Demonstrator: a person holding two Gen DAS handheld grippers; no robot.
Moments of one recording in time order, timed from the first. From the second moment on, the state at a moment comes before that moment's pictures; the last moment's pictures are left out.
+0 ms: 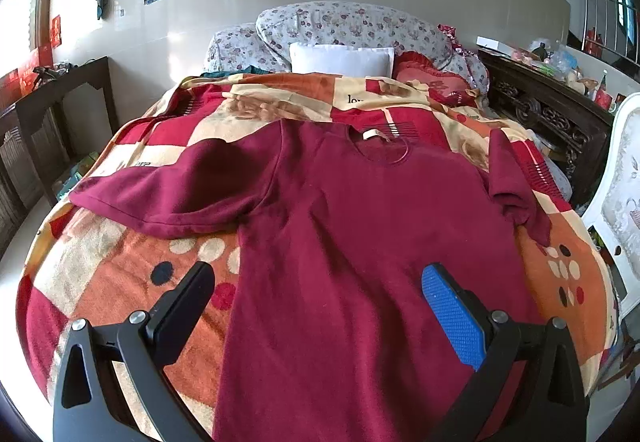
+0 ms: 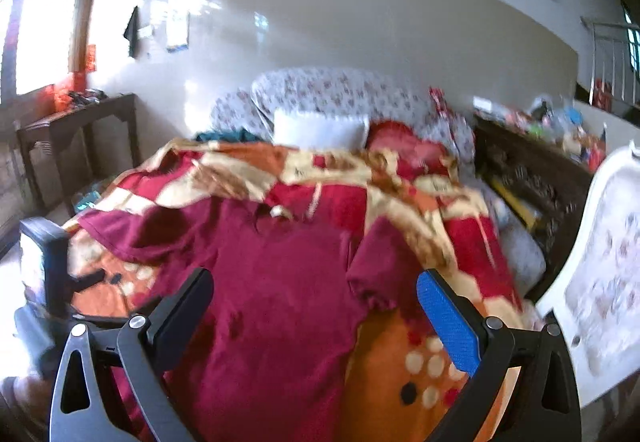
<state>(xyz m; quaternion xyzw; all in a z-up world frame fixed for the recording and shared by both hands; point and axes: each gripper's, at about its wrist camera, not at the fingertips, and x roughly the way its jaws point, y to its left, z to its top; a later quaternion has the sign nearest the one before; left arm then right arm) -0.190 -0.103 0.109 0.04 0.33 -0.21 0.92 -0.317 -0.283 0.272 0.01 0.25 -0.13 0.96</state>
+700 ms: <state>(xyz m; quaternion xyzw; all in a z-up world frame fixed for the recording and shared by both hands) -0.184 -0.097 0.108 0.05 0.33 -0.18 0.92 -0.259 -0.268 0.202 0.09 0.31 -0.09 0.94</state>
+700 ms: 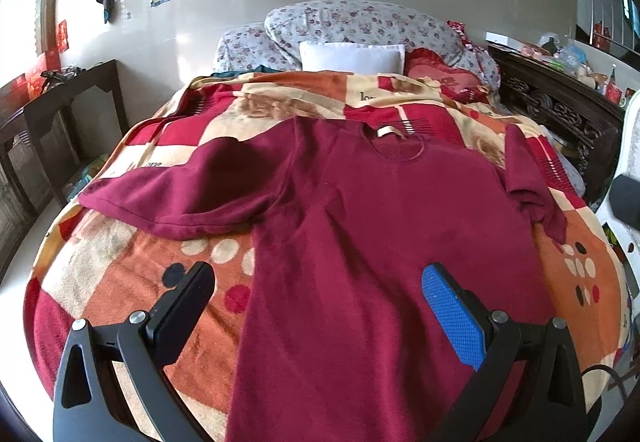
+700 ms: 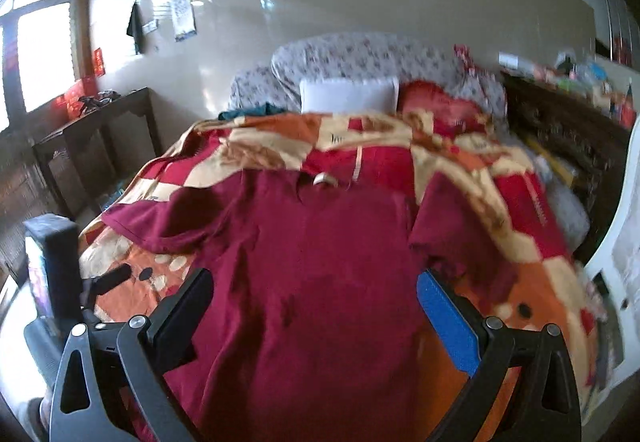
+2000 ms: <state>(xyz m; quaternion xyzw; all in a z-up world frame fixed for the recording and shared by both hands) -0.120 -0.082 0.067 0.03 0.39 -0.15 0.91 -0.159 -0.282 0.104 0.14 0.37 -0.14 0.91</state>
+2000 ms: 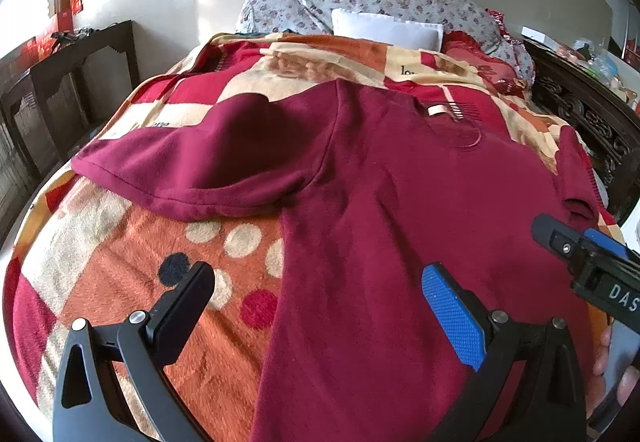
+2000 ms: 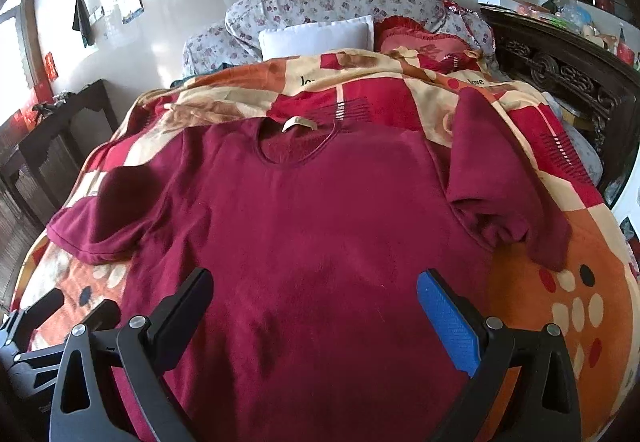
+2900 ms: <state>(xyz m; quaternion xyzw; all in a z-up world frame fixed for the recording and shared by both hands) 0.058 0.185 0.044 -0.25 0.41 0.08 0.87 -0.032 -0.213 0.079 0.08 0.40 -0.03 0.91</state>
